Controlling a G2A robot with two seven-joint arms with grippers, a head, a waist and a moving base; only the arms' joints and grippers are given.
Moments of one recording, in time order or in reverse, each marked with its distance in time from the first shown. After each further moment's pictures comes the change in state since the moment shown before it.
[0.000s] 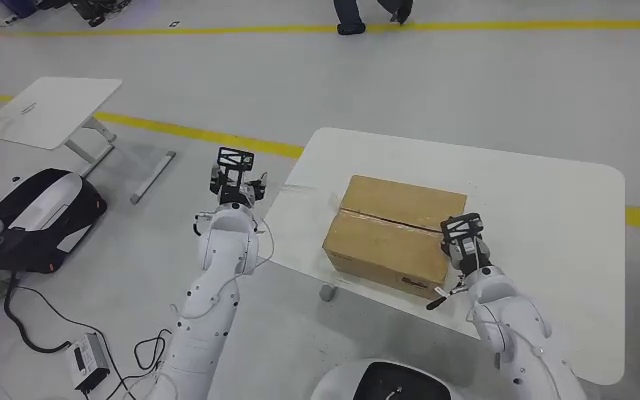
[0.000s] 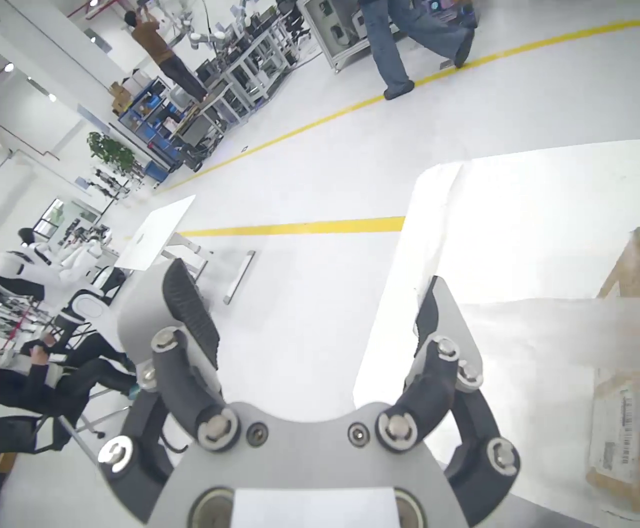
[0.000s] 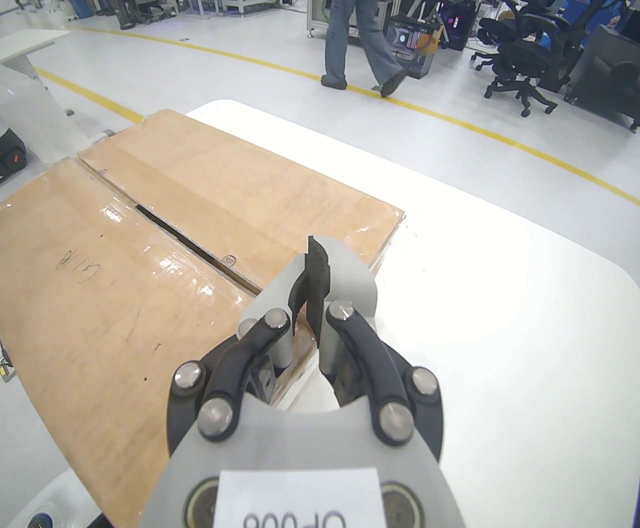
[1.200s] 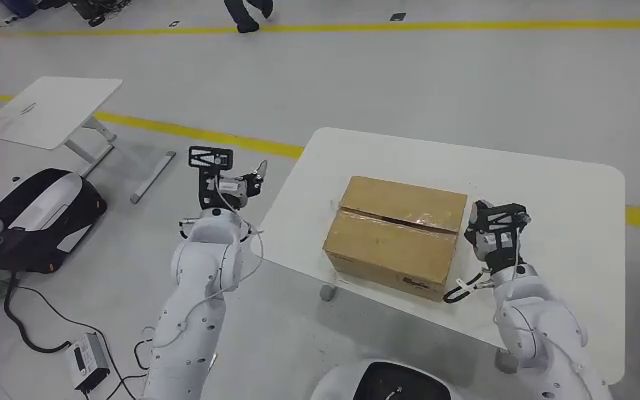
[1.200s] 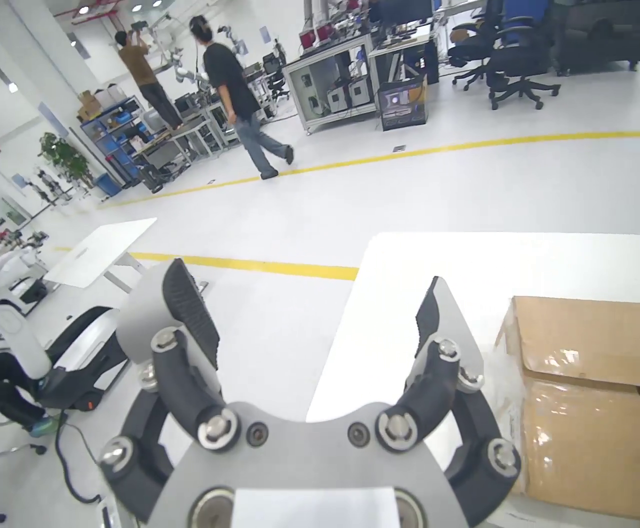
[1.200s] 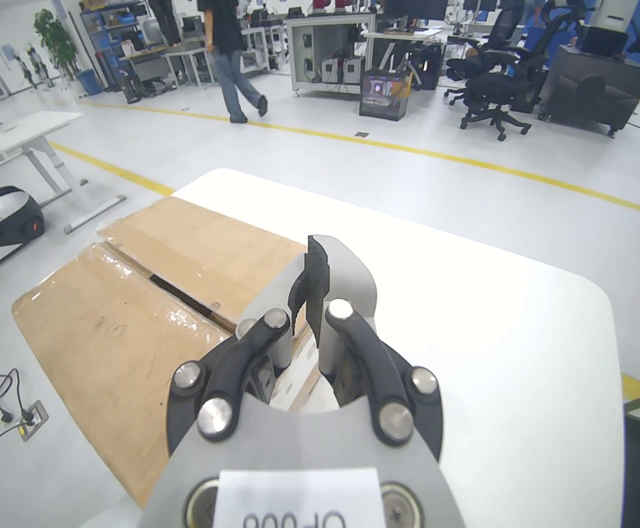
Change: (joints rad) left arm 0.125 -0.003 -0.053 -0.274 -0.239 -0.054 0.108; right arm -0.086 0.011 0.157 -0.205 0.064 -0.017 -0.032
